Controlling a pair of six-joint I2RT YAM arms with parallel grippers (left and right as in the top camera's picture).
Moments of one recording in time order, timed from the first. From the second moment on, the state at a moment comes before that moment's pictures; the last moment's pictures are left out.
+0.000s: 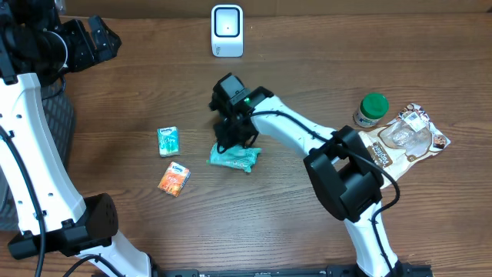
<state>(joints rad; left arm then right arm) 0.23 1.88 2.51 -1.62 0.23 -0.19 0.68 2.25 1.71 -0.77 -0.30 0.17</state>
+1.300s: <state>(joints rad) 0.23 1.88 2.51 -1.62 0.23 -0.19 0.46 2.16 1.51 -0.95 -0.68 0.20</state>
